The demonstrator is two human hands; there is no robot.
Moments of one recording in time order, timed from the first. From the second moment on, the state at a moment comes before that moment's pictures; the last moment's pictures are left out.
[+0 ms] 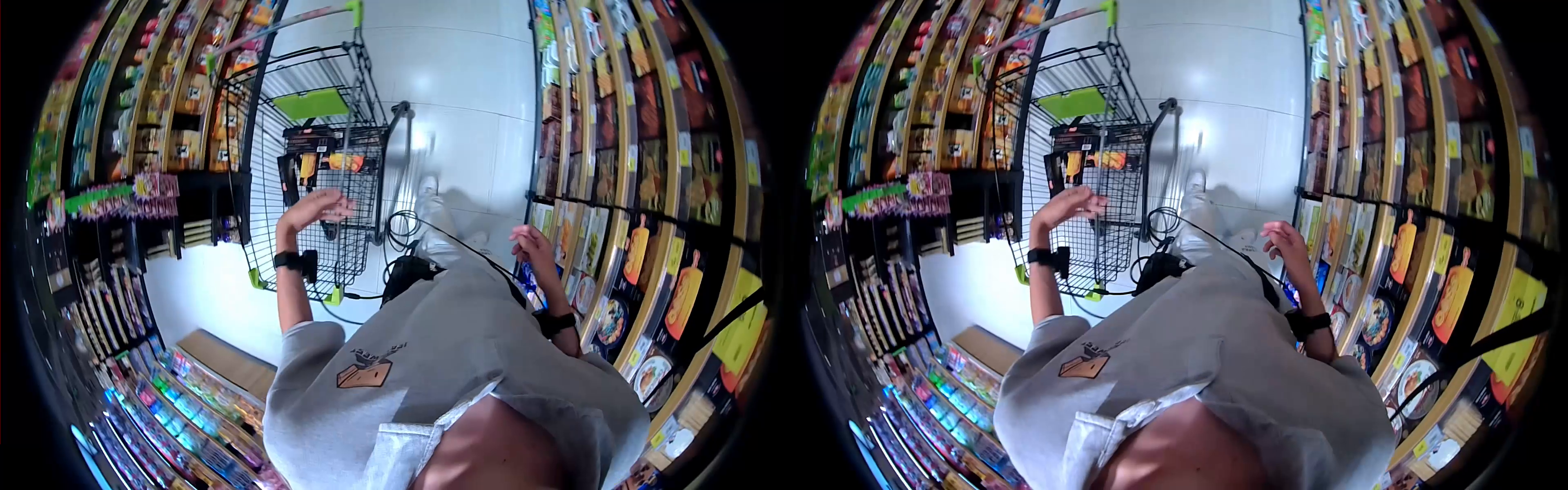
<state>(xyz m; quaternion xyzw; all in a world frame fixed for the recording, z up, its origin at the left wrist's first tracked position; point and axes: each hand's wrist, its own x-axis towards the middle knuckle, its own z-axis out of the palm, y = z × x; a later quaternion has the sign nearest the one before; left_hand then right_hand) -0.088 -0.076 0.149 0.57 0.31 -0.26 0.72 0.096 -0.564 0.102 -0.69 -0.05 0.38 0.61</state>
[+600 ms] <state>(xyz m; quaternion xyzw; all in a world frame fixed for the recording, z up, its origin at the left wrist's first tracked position) -0.048 0.107 -0.296 0.59 0.71 0.09 0.39 0.121 -0.346 0.288 -0.72 0.10 0.54 0.41</state>
